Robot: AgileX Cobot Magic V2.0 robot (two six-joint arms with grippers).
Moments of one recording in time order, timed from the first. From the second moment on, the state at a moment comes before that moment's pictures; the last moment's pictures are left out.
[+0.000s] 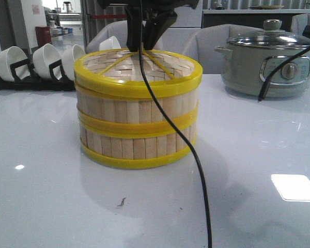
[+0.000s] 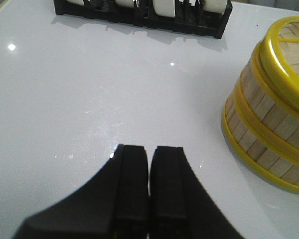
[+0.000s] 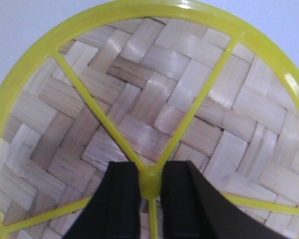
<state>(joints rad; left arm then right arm) -0.10 0.72 -0.44 -0.12 0.25 -0.05 0.56 2.12 -2.15 0.01 1.07 0.07</state>
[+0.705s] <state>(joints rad) -0.10 0.72 -0.44 -0.12 0.25 -0.05 0.57 2.13 -2.15 0.01 1.04 0.07</state>
